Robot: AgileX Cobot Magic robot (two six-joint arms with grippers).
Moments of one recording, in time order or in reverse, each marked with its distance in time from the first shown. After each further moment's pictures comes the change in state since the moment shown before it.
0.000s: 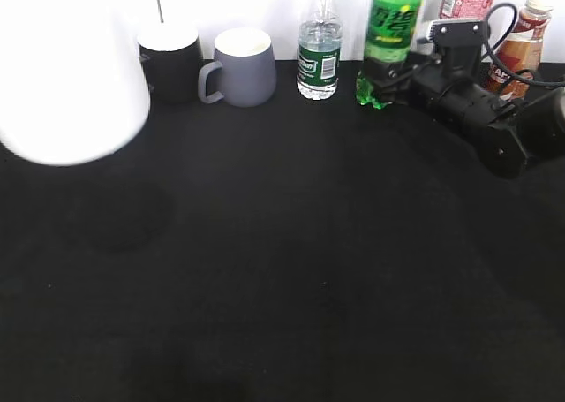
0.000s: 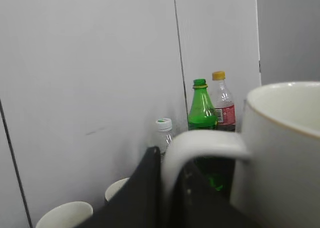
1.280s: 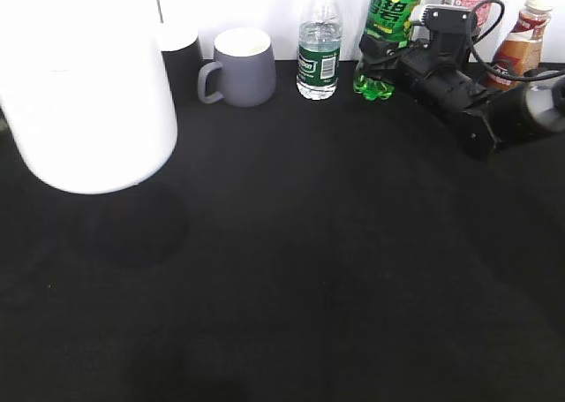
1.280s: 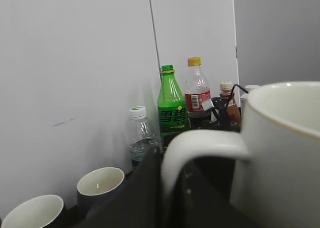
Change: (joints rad) left arm -0.088 0.007 0.000 0.016 0.056 0.008; right arm 0.009 0.126 -0.221 -0.013 0.017 0.144
